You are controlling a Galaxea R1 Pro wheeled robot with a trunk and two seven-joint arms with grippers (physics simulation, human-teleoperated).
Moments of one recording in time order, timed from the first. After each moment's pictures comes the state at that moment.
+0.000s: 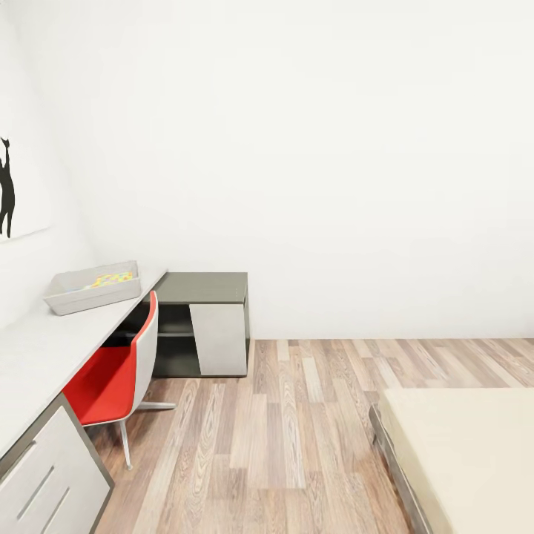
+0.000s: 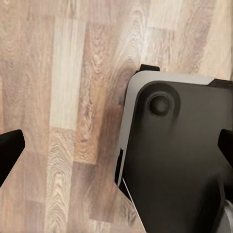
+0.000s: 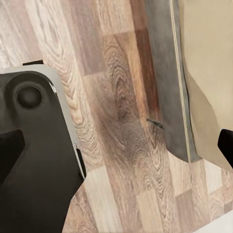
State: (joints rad) left arm -0.11 0.10 -0.18 -0.01 0.34 -0.12 -0.01; right arm -0.04 0.01 0.61 -0.01 -0.75 -0.26 -0.37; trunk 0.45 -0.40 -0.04
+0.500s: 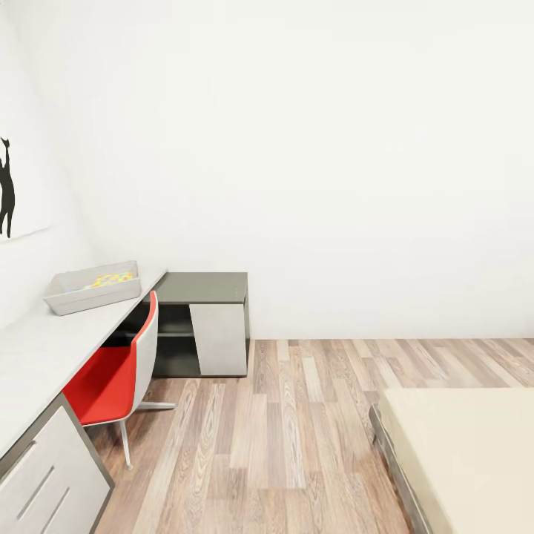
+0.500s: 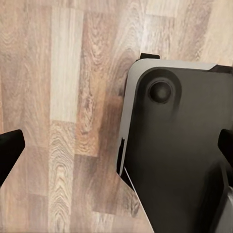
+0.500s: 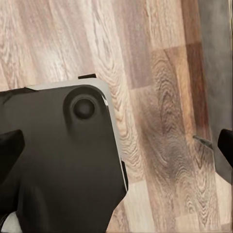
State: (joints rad) left arm -0.08 0.10 -0.18 -0.01 0.32 -0.13 -0.01; right arm -0.03 -0.01 0.61 -0.01 -0.76 -0.32 -0.13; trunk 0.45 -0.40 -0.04
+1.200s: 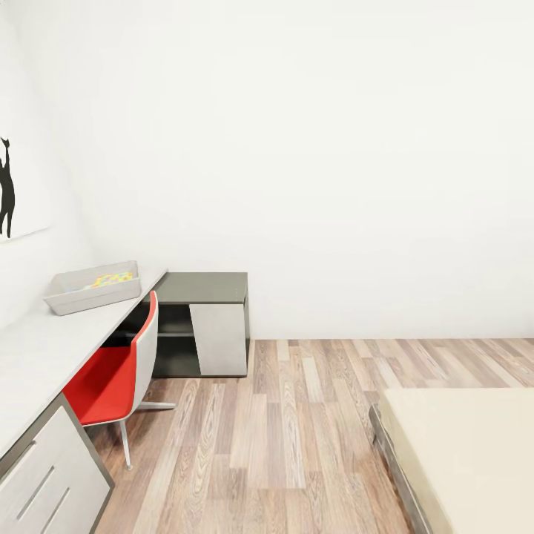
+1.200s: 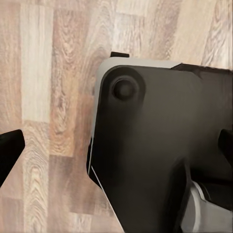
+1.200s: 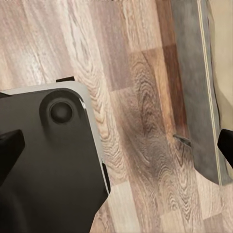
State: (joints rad) left arm -0.08 0.03 -0.17 -0.02 0.32 -0.13 -0.01; right arm -0.03 -0.01 0.61 -0.01 -0.76 -0.32 -0.21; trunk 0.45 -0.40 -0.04
